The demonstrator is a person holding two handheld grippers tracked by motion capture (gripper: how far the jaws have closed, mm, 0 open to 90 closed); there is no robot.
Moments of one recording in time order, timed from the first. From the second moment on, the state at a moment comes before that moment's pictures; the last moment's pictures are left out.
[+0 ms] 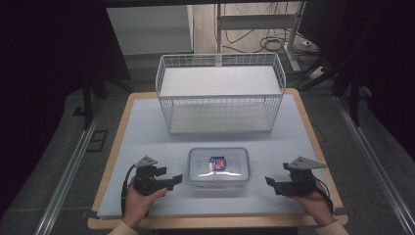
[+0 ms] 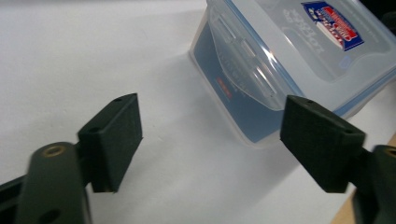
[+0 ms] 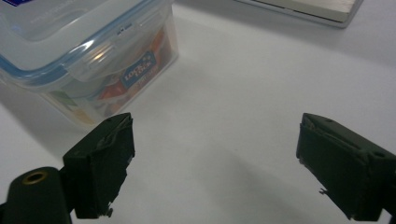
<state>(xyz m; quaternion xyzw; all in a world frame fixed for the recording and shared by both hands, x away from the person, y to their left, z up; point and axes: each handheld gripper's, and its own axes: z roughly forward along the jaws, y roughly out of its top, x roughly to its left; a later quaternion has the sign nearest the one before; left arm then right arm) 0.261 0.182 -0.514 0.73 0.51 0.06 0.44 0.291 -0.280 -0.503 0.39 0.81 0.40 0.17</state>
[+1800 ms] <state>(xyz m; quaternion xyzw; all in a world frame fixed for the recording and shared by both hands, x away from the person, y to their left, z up) 0.306 0.149 -0.527 0.69 0.51 -0.13 0.49 0.329 -0.228 -0.475 0.40 0.80 0.44 0.02</state>
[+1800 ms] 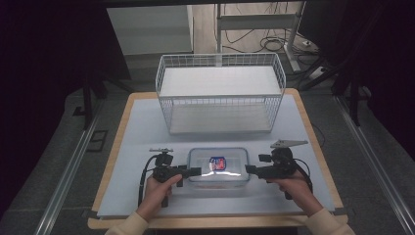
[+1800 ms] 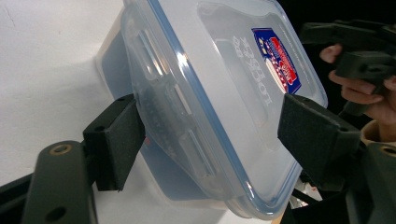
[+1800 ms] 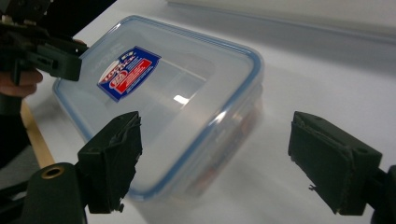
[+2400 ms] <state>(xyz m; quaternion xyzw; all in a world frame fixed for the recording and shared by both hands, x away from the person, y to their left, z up) 0.305 0.148 -0.527 0.69 0.52 -0.13 0.50 0.351 -0.214 -0.503 0.43 0.78 0.44 -0.11</state>
